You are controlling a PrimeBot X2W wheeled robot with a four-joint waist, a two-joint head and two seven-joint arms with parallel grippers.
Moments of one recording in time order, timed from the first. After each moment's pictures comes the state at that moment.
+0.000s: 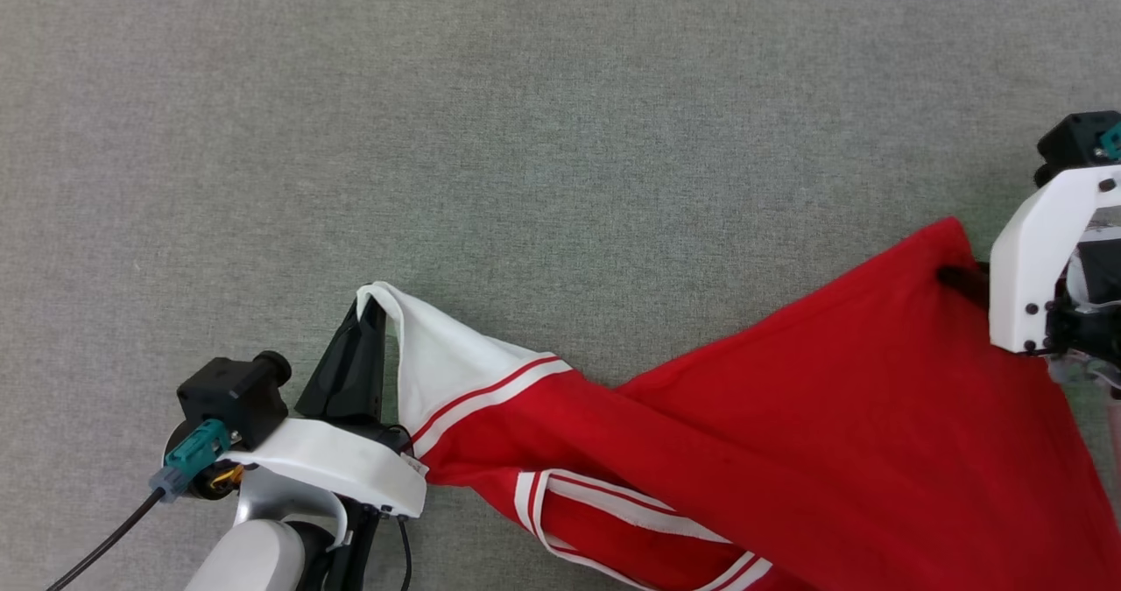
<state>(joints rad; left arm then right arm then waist) -0.17 0.36 -0.38 -0.12 -0.60 0.21 -0.09 -0.56 -0.34 0.04 0.24 0.46 0.13 1.07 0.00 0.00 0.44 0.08</state>
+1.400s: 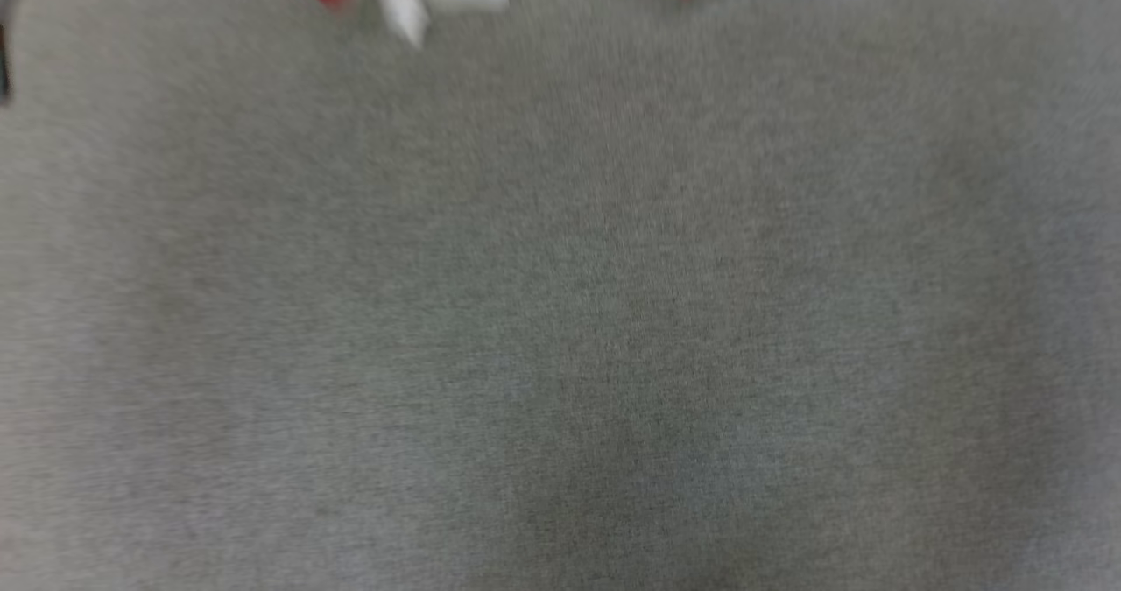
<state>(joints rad) -1.46 0.49 -0.23 0.48 -0.58 0.06 -0.01 -1.31 -0.30 -0.01 0.39 0.28 0.13 0.44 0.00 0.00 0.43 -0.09</state>
